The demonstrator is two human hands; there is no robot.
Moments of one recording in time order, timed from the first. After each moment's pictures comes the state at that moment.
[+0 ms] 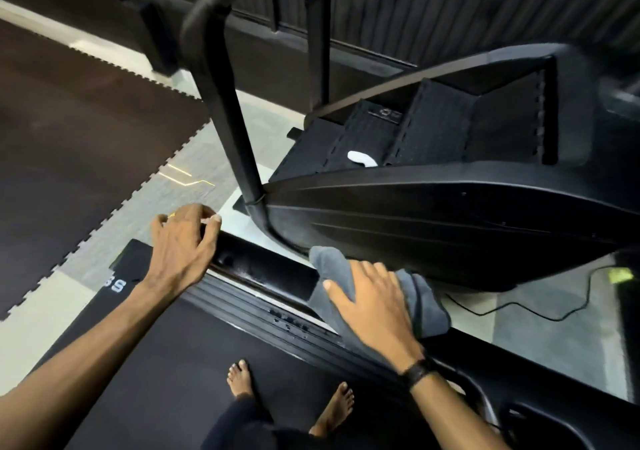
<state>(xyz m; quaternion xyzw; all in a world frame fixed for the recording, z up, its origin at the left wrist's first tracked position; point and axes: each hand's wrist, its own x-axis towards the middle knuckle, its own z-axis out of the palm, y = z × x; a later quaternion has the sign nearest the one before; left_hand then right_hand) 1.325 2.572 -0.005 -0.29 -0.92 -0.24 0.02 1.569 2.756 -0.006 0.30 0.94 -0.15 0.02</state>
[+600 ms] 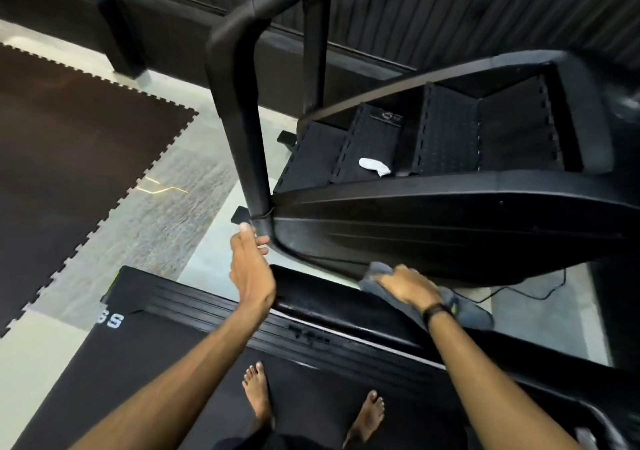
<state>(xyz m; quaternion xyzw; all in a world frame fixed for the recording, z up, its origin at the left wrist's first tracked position) 1.254 2.580 -0.031 0.03 -0.76 -0.62 -0.20 1.428 2.760 -0.029 0.50 0.78 -0.28 0.25</state>
